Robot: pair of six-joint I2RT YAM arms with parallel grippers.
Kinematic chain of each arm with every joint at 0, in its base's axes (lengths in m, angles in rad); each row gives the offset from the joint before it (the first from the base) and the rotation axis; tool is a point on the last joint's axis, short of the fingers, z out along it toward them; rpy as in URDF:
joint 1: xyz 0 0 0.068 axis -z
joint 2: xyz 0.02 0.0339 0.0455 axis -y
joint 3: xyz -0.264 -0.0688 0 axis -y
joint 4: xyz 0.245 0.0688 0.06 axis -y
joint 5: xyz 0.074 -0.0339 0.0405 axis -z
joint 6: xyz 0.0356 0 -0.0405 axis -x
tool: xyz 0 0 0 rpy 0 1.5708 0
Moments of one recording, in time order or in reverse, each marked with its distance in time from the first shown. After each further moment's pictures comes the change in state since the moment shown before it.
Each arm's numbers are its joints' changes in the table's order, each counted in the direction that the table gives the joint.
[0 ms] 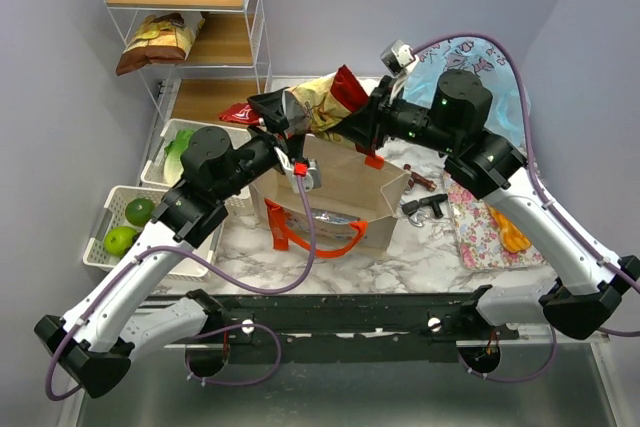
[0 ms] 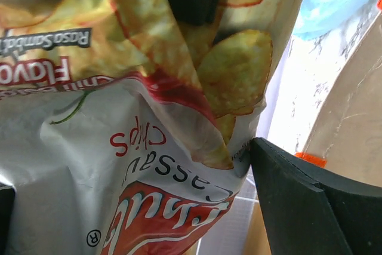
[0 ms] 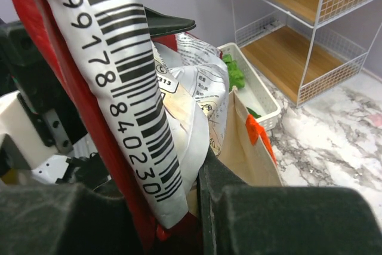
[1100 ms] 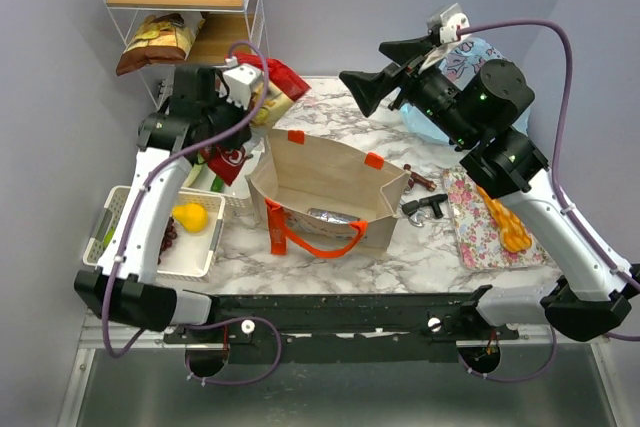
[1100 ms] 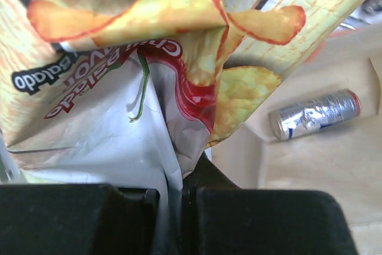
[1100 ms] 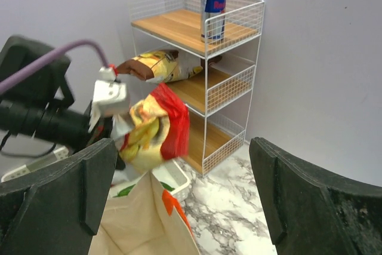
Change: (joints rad) left arm -0.396 -0.340 0.419 -0.755 0.014 0.926; right arm -0.001 0.003 0.127 0.135 0.336 0.169
